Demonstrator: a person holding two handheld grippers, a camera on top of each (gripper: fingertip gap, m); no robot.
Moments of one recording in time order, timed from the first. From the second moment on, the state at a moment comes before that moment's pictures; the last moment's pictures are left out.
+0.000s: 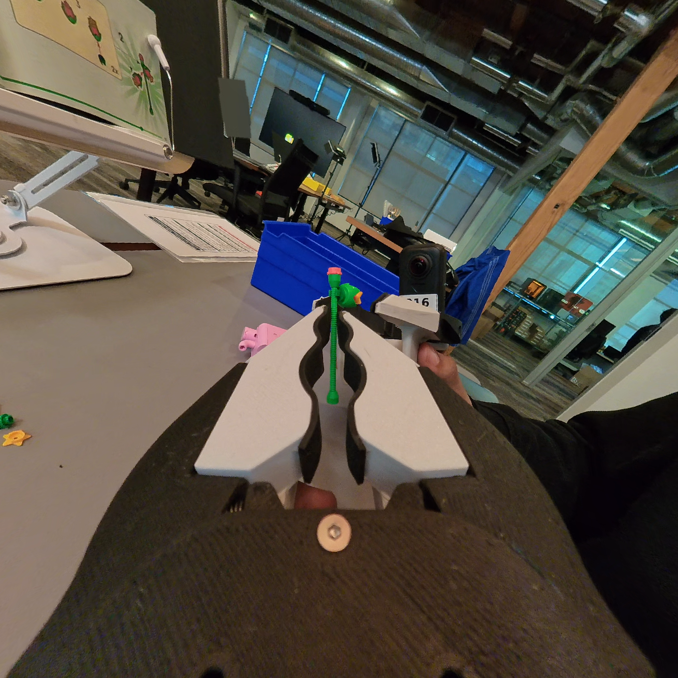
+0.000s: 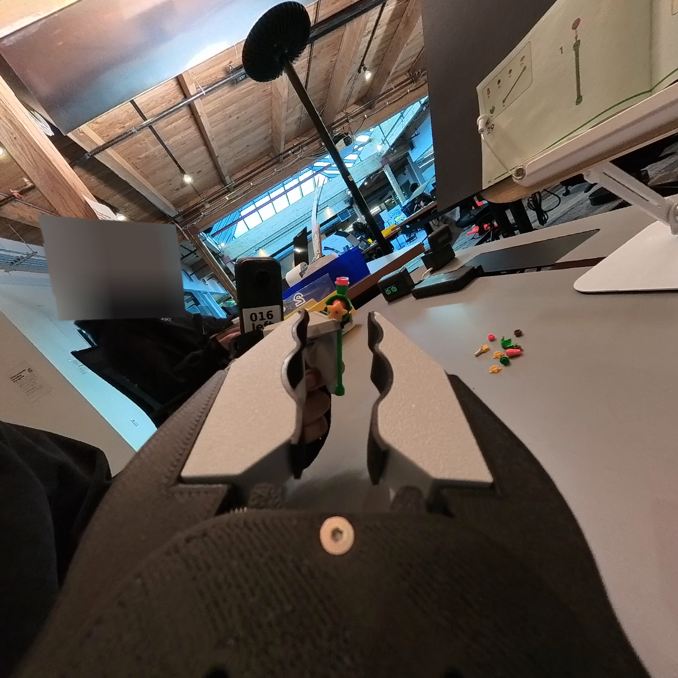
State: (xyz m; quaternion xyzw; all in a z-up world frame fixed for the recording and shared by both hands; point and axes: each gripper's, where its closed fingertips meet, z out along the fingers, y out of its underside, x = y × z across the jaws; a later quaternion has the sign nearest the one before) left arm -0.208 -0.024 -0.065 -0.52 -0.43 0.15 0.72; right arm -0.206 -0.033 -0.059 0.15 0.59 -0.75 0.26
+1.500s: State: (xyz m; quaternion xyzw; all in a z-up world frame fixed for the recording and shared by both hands) left arm -0.198 -0.136 -0.044 -0.44 -0.50 0.31 0.67; right arm -0.152 -0.062 -0.138 -0.04 0.82 -0.56 0.04
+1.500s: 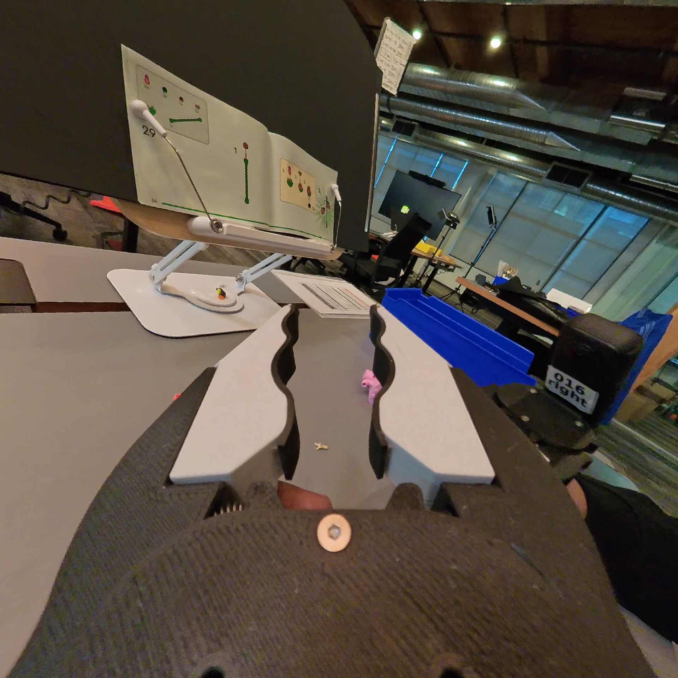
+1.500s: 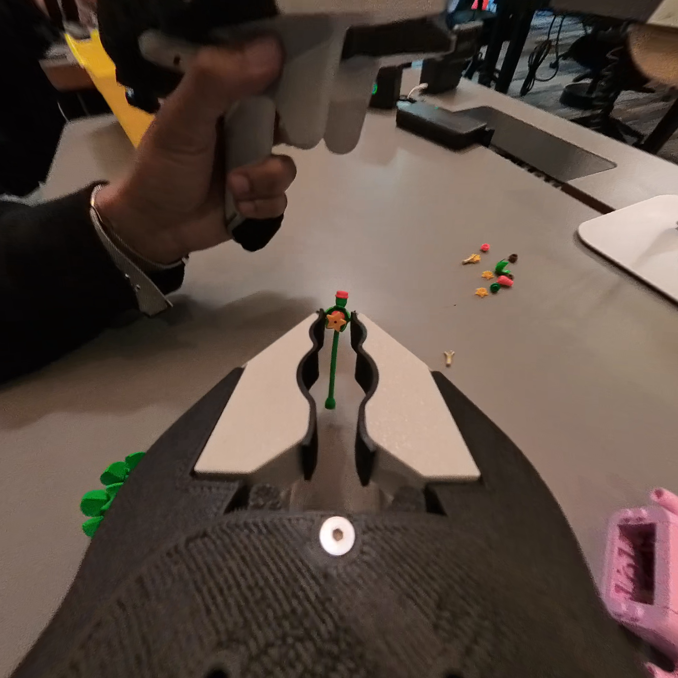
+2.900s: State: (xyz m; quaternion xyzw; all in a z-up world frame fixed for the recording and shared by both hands) left arm -0.210 -0.135 -0.072 -0.45 -0.53 0.27 0.66; right arm -0.135 -0.065 -0.197 -0.11 0.90 -0.42 -0.01
